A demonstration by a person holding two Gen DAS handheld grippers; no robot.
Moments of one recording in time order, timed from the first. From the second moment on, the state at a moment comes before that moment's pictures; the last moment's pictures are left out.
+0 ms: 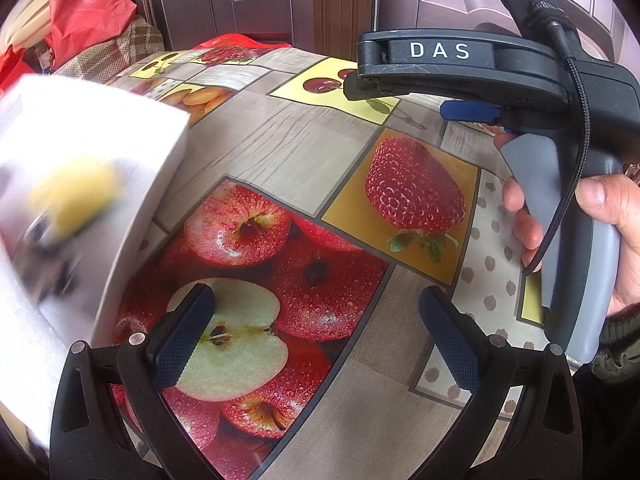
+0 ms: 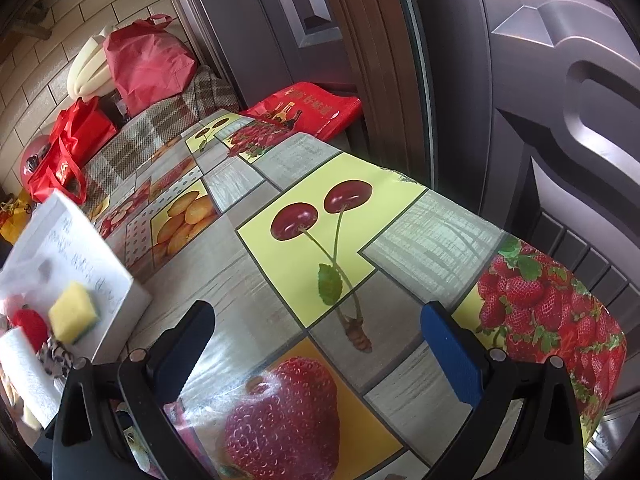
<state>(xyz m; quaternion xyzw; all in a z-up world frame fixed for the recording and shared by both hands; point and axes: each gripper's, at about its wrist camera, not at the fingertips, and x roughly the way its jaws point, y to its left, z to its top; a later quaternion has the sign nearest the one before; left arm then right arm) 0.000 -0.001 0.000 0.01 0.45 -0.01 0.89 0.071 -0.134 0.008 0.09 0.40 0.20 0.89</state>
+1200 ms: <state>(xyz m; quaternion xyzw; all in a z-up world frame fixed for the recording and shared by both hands) 0.001 0.000 0.003 0.01 0.45 -0.01 0.89 0.070 -0.112 0.006 0.04 0.42 0.22 0.88</state>
